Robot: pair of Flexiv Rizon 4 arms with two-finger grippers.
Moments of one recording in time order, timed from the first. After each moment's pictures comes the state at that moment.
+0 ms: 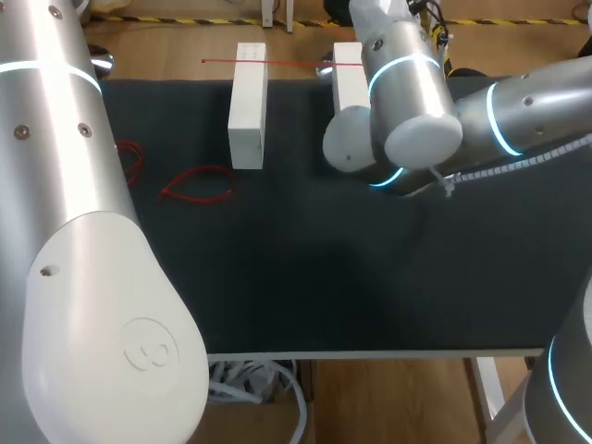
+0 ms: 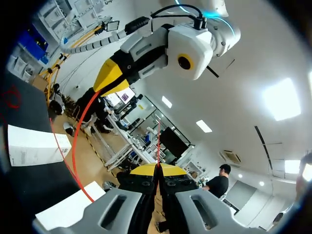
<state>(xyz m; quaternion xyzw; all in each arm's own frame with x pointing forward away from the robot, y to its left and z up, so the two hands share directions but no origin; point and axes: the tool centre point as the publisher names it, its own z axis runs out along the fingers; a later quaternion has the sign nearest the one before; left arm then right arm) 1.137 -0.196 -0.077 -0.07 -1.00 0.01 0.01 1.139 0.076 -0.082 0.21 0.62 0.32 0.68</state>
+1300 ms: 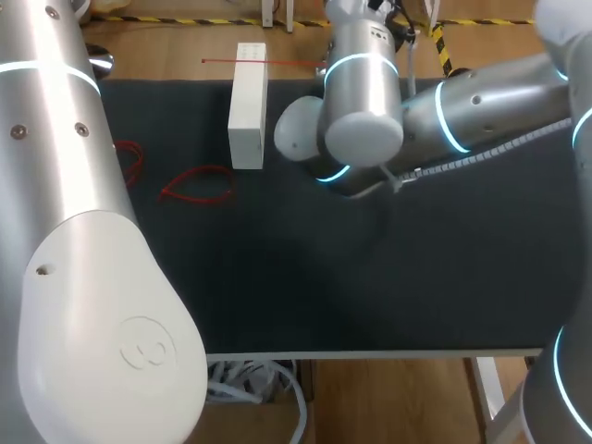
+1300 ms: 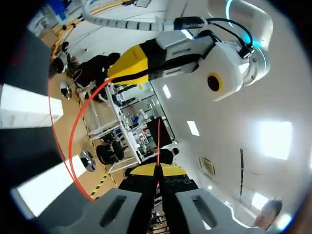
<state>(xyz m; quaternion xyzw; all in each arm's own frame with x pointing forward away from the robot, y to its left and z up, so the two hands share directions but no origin) 1.137 -0.196 -0.077 -0.07 -1.00 0.01 0.00 1.135 0.085 -0.070 0.15 0.65 0.14 0.74</state>
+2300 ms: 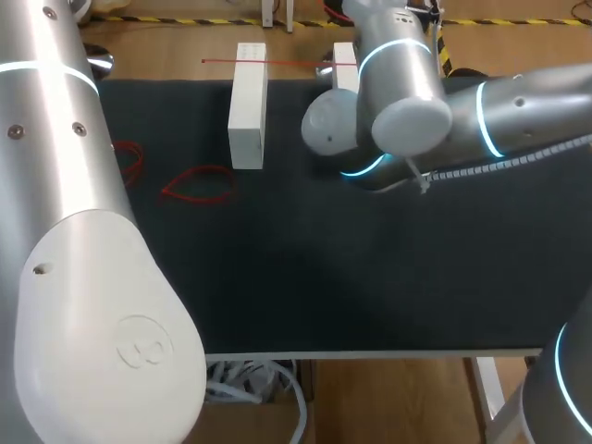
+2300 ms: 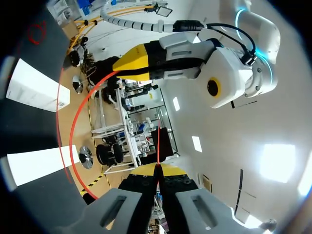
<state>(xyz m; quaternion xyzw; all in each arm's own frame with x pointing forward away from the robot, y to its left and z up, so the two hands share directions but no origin) 1.136 -0.196 -0.077 -0.07 -1.00 0.01 0.00 1.139 0.075 -0.054 0.07 0.67 0.13 0.73</state>
